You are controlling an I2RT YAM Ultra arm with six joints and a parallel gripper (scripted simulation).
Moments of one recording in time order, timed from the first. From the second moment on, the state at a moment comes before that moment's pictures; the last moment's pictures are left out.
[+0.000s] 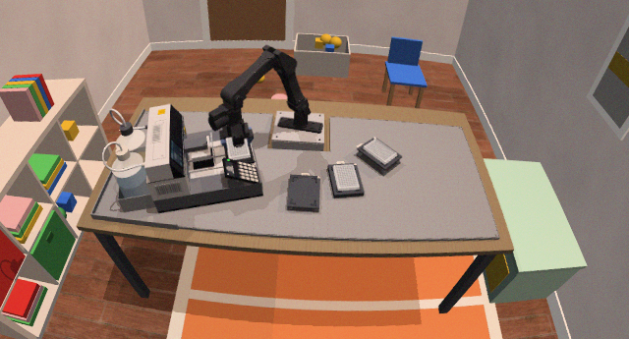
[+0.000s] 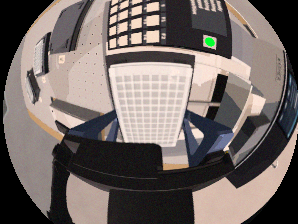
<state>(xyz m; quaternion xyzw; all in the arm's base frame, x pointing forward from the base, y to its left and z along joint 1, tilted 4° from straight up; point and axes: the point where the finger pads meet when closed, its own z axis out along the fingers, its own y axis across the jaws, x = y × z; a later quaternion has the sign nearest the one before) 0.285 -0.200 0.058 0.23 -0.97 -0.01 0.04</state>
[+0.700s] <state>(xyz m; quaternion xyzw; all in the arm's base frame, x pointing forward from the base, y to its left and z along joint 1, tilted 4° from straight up) 0.285 -0.200 0.056 0.23 -0.97 -0.01 0.04</state>
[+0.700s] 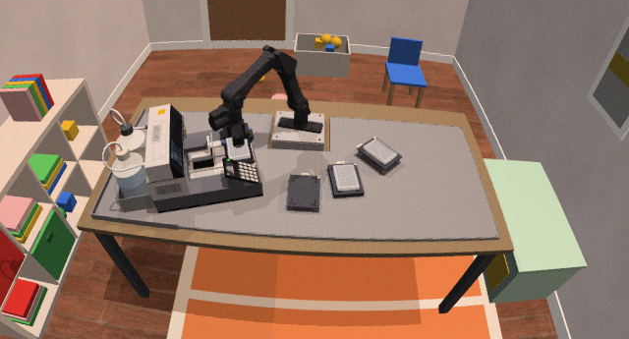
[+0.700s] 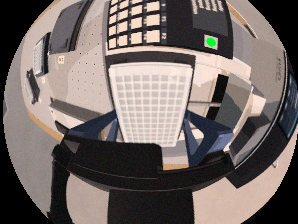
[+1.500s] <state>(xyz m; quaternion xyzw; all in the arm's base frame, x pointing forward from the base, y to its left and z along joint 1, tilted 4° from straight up) 0.284 -0.200 0.053 0.23 -0.97 -0.01 0.04</state>
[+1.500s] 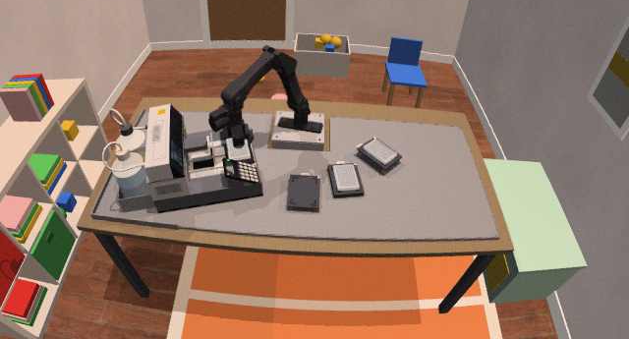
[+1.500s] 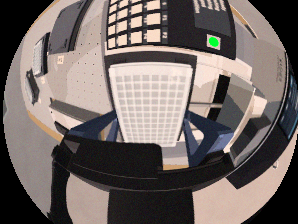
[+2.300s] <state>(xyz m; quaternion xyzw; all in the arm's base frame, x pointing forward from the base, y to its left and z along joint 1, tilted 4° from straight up) 0.284 -0.200 0.050 0.23 -0.97 -0.01 0.04</state>
